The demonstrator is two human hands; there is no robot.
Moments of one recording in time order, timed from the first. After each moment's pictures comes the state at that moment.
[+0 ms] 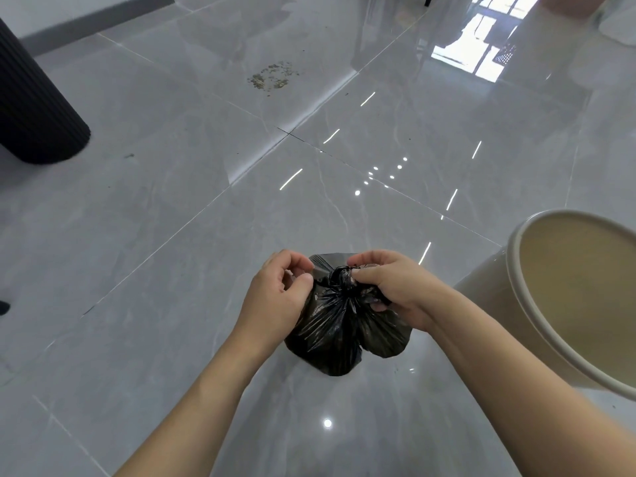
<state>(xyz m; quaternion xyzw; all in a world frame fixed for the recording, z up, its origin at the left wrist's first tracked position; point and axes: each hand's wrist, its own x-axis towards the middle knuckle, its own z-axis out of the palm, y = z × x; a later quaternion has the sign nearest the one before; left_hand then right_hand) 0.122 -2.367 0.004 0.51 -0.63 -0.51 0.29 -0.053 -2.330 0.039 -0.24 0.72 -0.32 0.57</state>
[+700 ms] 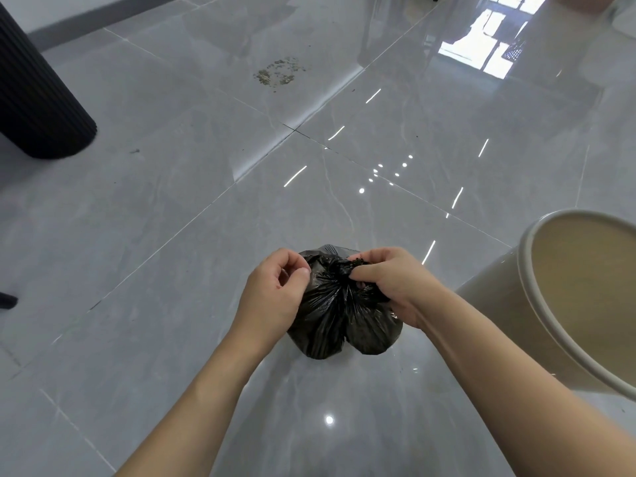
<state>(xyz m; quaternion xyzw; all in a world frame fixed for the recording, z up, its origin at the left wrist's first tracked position) 0.129 -2.371 0.005 0.51 -0.62 -0.50 0.31 -0.043 -2.336 0.037 -0.22 0.70 -0.37 0.58</state>
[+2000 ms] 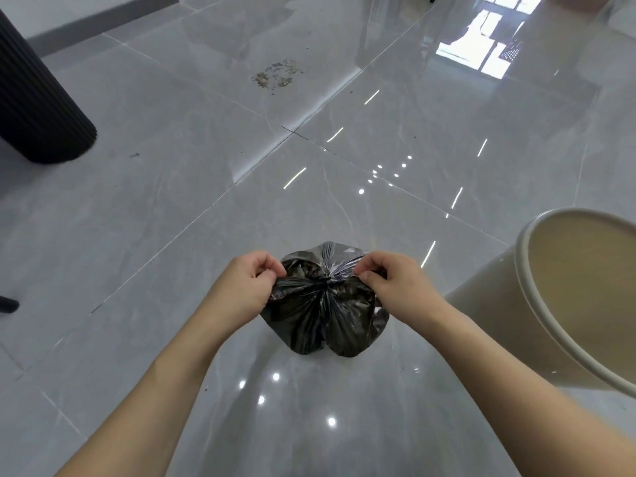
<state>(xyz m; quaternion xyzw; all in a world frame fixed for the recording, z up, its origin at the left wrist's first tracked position) 0.157 -2.404 -0.003 0.56 -0.65 -0.49 0.17 -0.060 -2.322 0.014 -0.50 0.76 -0.26 0.33</state>
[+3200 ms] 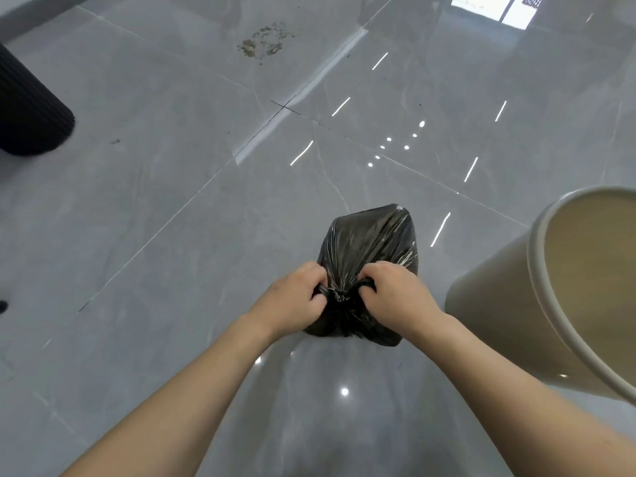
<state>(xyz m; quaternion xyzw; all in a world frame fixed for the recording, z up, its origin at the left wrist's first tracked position) 0.084 -2.399 -0.074 0.39 -0.84 -0.38 0.00 -0.088 -2.323 -0.046 -0.59 0.77 -0.08 0.25</state>
